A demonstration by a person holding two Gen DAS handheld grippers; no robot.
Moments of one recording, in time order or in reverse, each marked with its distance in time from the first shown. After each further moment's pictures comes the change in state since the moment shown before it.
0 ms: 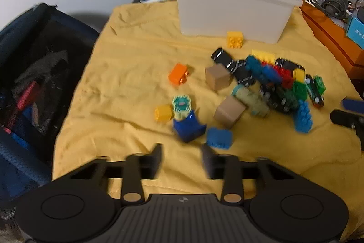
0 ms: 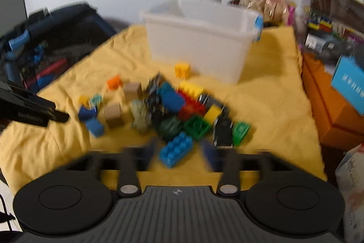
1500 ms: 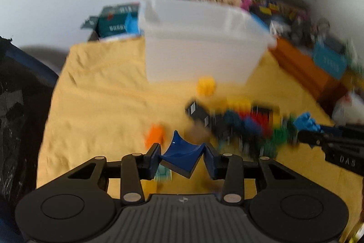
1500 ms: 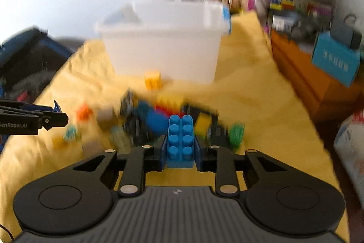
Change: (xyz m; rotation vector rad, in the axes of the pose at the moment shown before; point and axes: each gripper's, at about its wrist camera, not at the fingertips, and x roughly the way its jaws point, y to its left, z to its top) left arm 0.015 0.023 0.069 0.071 -0.180 -0.255; right arm 0.018 0.015 0.032 0.243 -0.059 -0.180
